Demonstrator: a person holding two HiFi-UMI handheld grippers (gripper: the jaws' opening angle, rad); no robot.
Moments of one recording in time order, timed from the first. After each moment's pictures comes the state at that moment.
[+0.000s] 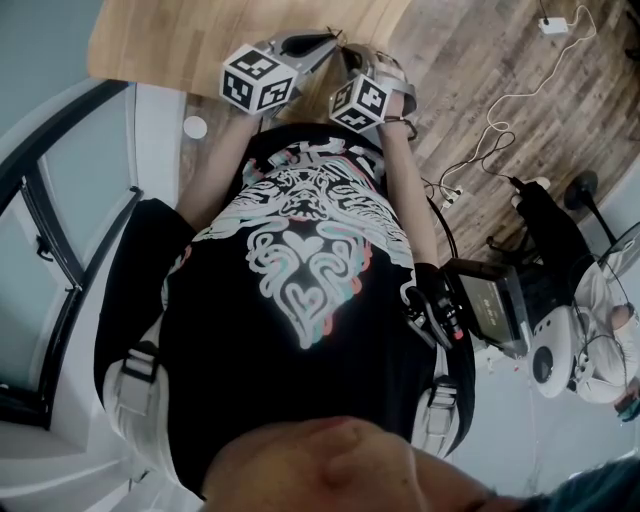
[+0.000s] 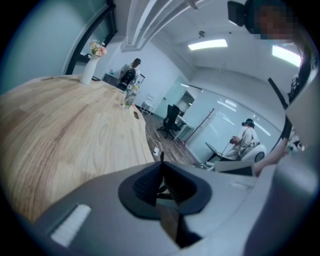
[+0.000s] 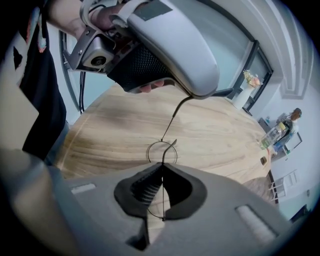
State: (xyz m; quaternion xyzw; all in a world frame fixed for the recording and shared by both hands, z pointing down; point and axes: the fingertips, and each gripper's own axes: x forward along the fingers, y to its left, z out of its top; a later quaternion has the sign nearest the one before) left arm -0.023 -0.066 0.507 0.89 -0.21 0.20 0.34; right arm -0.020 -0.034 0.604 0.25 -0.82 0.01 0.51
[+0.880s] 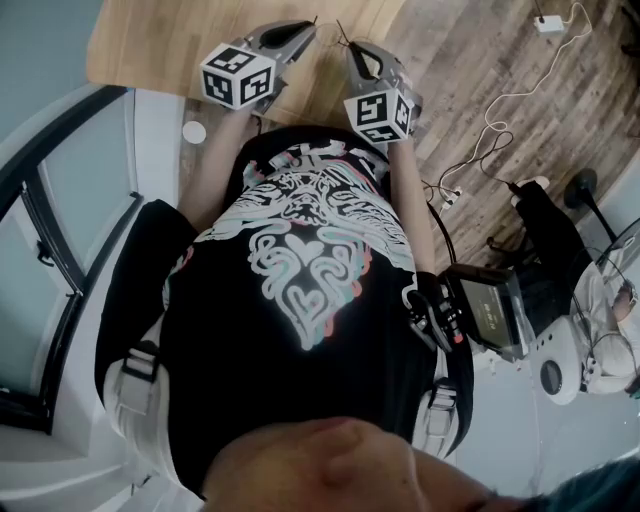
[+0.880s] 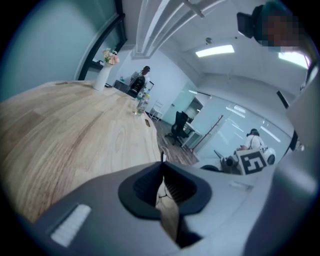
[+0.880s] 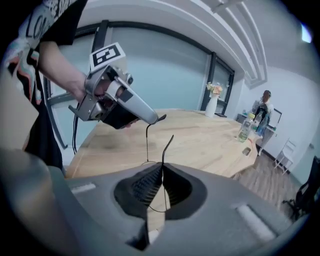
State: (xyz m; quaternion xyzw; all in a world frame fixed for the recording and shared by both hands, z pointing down) left arm -0.052 -0.096 0.510 0.88 -0.27 0.17 0.35; right arm 0.008 -0.056 0.542 0.37 -0.86 0.06 0.34
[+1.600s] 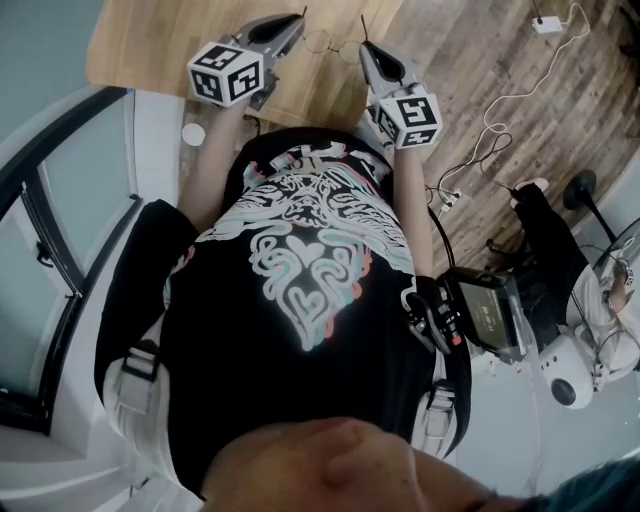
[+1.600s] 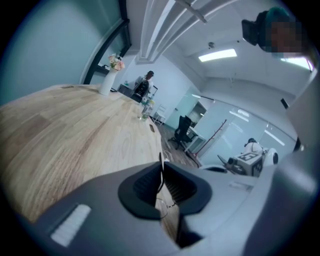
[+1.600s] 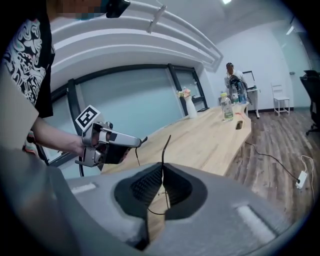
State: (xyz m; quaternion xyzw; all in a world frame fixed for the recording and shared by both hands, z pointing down) left arm -0.070 -0.117 0.503 0.87 -0.30 0.15 0.36; right arm 0.037 -0.070 0.512 0.42 -0.86 0.25 0.11
